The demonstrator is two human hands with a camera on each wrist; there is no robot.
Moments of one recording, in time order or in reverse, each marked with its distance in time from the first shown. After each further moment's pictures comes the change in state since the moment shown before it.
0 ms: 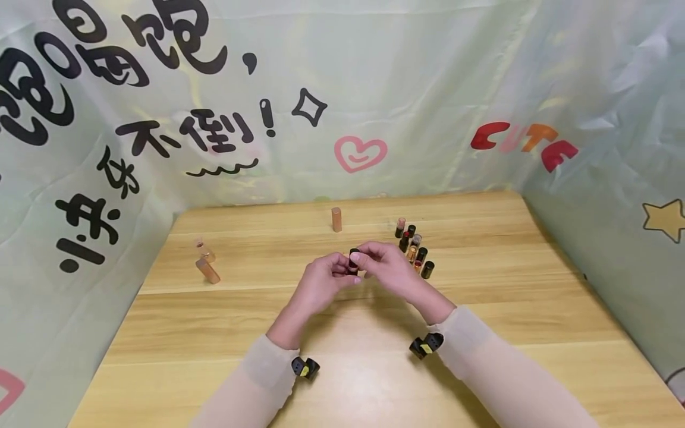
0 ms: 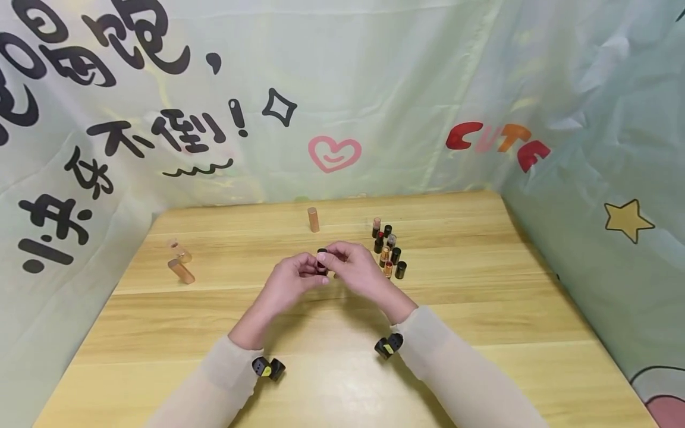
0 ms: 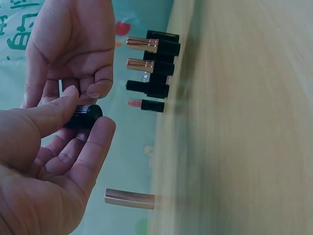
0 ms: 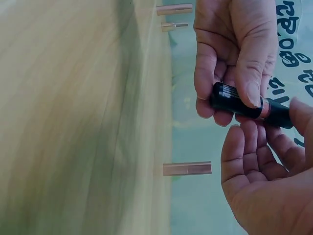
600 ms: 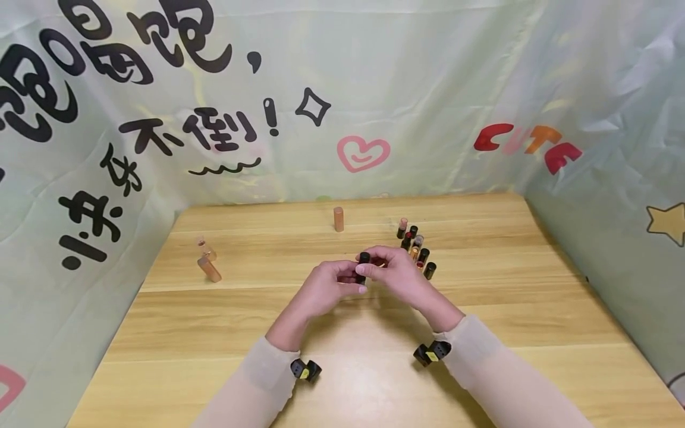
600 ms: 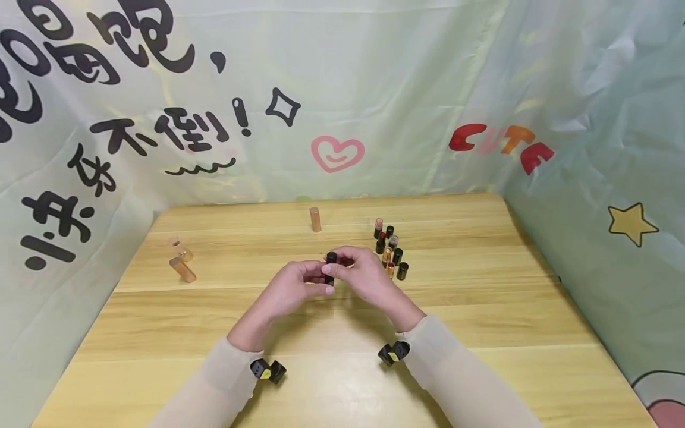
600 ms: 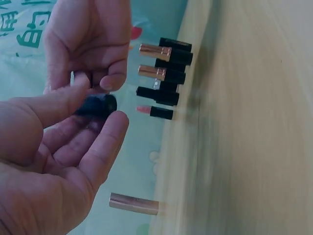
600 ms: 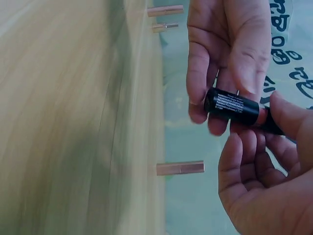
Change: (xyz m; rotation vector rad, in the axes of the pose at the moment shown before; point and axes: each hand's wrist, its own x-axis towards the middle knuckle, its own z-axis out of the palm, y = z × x) left_hand -0.005 0.001 0.001 -0.073 -0.157 0.025; right_hand -0.011 -0.003 -0.002 -0.045 0.042 0.006
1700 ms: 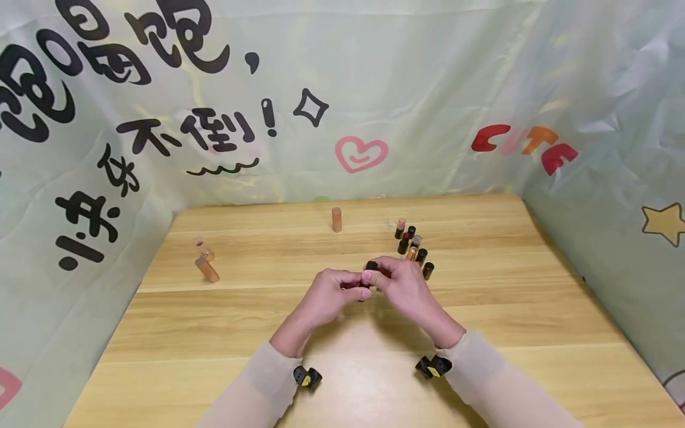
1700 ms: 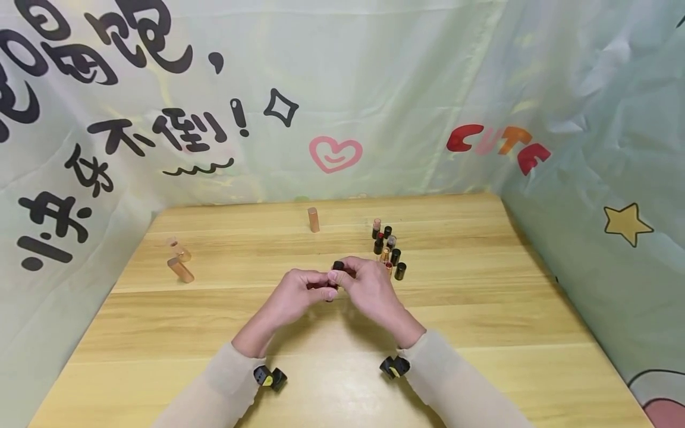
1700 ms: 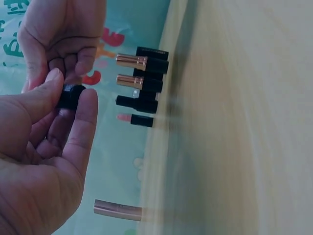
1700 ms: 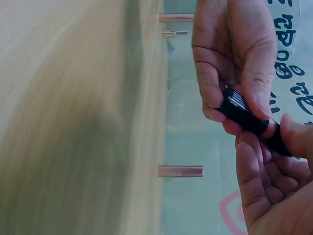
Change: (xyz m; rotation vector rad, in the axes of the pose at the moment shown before) left_hand -0.005 -0.006 0.016 -0.055 0.020 0.018; right_hand -0.027 -0.003 0.002 -0.242 0.137 -0.039
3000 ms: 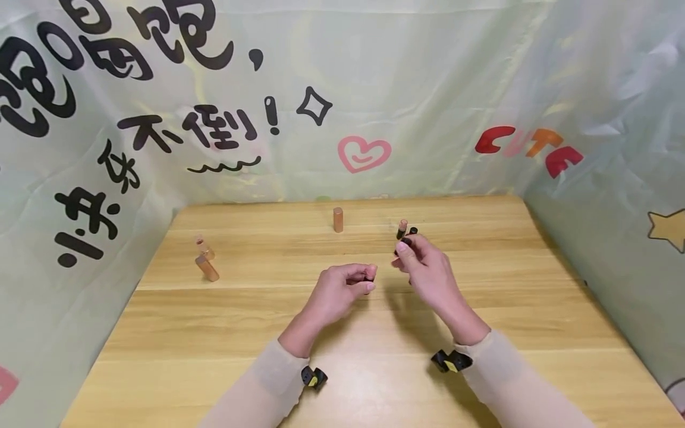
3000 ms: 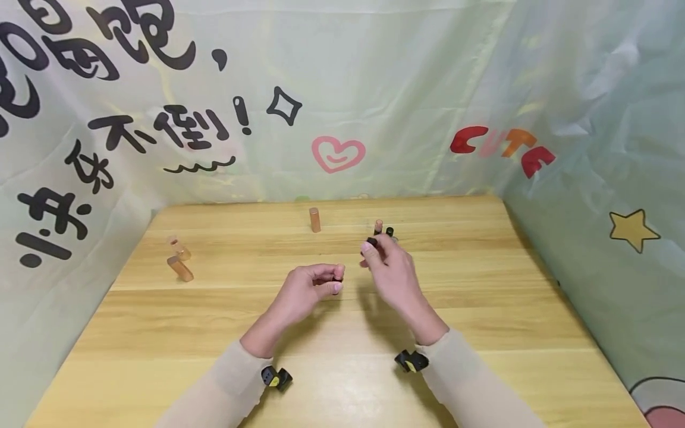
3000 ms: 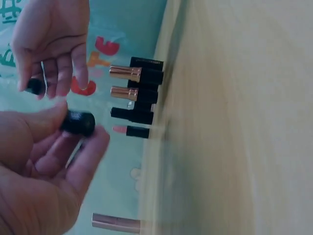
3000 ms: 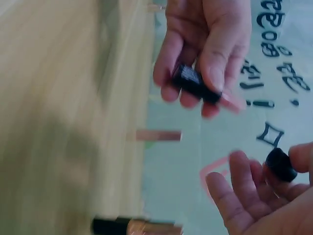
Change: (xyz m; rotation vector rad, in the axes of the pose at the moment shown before) left_hand 0.007 0.006 0.011 0.093 0.125 0.016; right_hand 0.005 0.005 -0.035 0.078 0.123 0.099
